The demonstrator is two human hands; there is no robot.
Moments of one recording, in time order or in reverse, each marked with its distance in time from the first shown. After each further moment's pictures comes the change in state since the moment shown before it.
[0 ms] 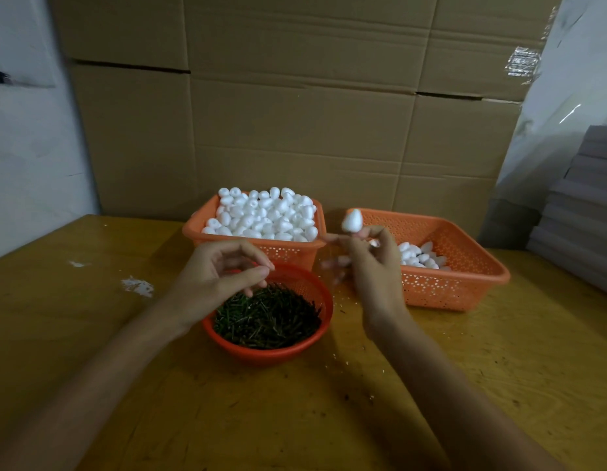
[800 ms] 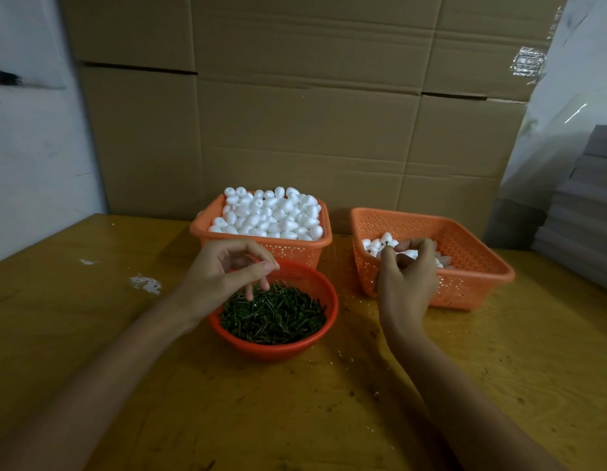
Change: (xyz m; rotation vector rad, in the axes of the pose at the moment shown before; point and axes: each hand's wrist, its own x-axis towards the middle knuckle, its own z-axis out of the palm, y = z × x) left_hand -0.001 0.004 0.001 -0.013 0.004 -0.008; right_hand 0.010 0.032 -0.032 -0.489 0.479 -0.235
